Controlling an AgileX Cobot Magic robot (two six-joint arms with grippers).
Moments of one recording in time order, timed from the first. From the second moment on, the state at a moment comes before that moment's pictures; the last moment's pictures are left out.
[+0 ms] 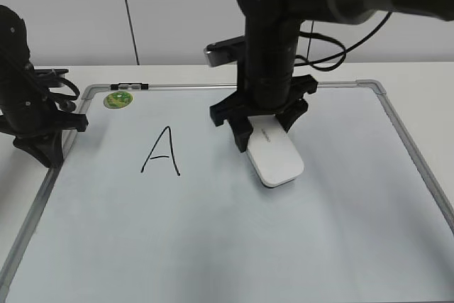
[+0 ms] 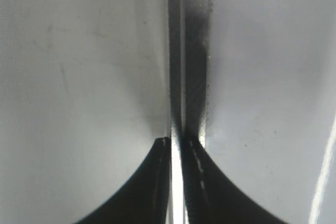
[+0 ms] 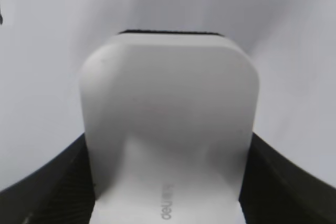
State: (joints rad) left arm -0.10 2.14 -1.48 -0.04 0.96 -0.10; right arm 0.57 2.15 -1.81 -0.05 1.22 0.14
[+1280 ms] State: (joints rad) left arm -0.10 2.14 -1.48 -0.04 0.96 -0.10; right arm 0.01 2.03 -1.50 0.04 1.20 -0.03
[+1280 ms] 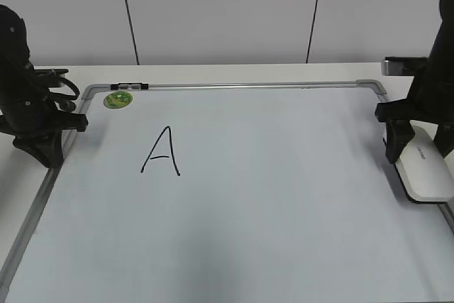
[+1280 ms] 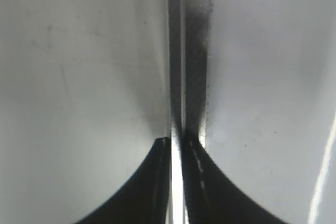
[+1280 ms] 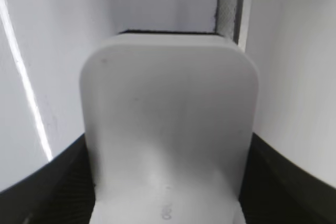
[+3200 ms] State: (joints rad) left arm -0.10 2.14 -1.48 -0.04 0.96 -0.10; right arm 0.01 2.13 -1.55 0.01 1.16 -0.03
